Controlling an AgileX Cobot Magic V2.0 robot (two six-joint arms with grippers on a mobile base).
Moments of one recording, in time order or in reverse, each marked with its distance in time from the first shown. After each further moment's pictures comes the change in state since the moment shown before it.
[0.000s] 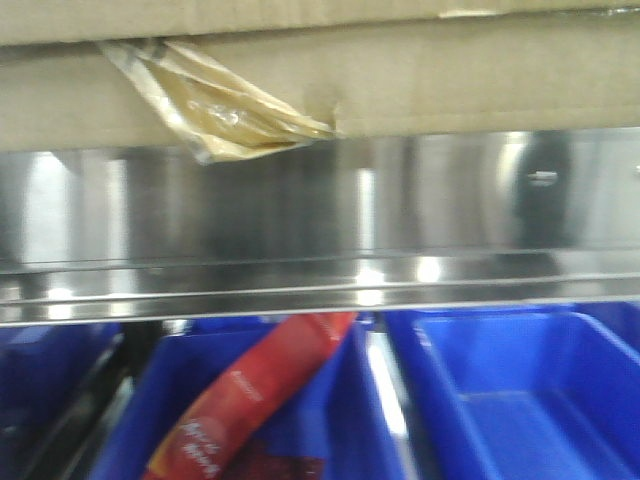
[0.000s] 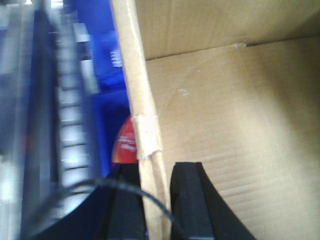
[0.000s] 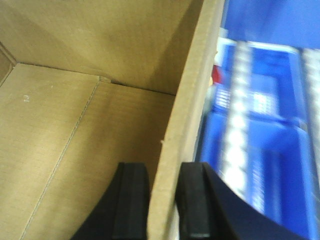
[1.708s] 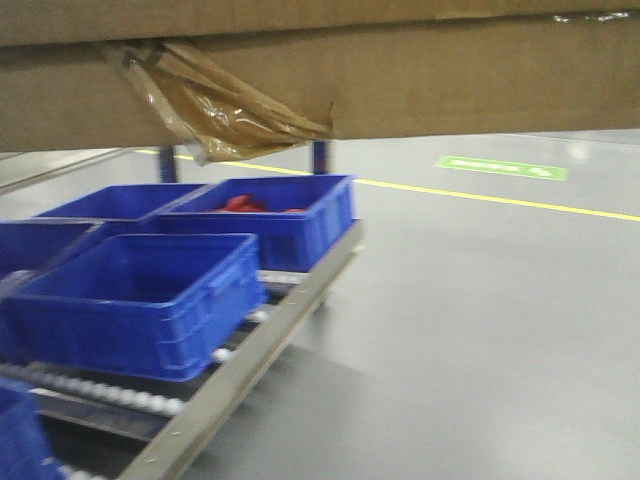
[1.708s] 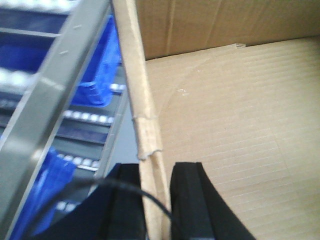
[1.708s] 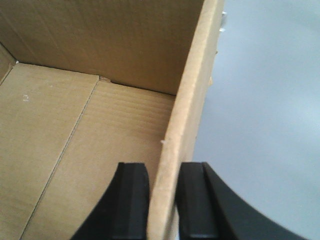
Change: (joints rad) left arm 0.000 0.000 0.000 0.000 0.000 0.000; right arm 0.000 0.000 0.004 0.000 -0.004 0.000
